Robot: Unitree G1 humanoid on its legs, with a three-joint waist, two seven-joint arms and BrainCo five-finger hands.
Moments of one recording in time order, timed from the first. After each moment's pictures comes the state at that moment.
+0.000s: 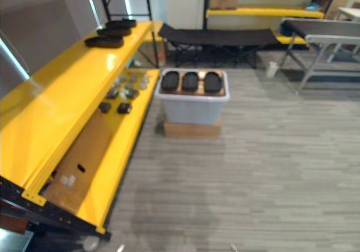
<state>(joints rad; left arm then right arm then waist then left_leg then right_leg) 0.16 0.06 0.27 1.06 -0.34 0.07 0.03 0.14 -0.02 -0.44 1.07 0.36 0.03 0.09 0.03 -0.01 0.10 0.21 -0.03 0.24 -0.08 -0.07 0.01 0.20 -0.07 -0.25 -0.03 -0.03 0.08</state>
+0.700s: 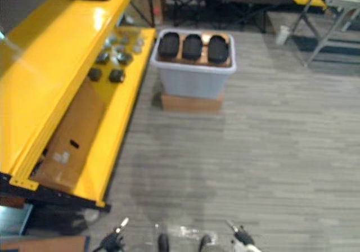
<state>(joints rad) 0.07 0.05 0.21 0.98 -0.39 -0.05 0.06 0.05 -0.03 -0.36 1.03 0.37 -0.03 0.06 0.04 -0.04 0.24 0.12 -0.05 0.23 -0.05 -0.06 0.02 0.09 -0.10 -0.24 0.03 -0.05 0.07</state>
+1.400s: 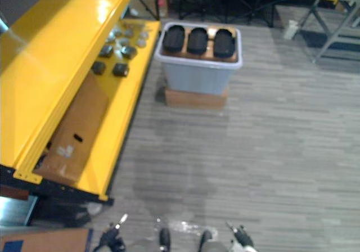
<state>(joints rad) 0.08 0.02 0.25 0.97 -0.39 -0.08 0.11 0.10 -0.01 -0.29 1.01 0.39 -0.04 0.06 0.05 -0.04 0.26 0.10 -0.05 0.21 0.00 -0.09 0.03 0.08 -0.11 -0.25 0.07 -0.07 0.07</state>
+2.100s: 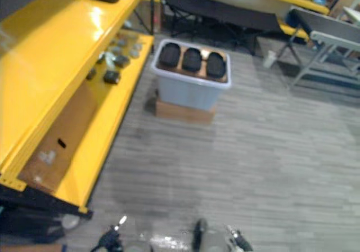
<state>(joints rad) 0.04 0.03 0.27 0.99 -0.38 -0.04 0.07 0.13 -0.01 -0.41 0.99 0.40 0.08 0.17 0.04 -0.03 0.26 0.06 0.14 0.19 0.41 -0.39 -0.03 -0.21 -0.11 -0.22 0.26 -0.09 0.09</state>
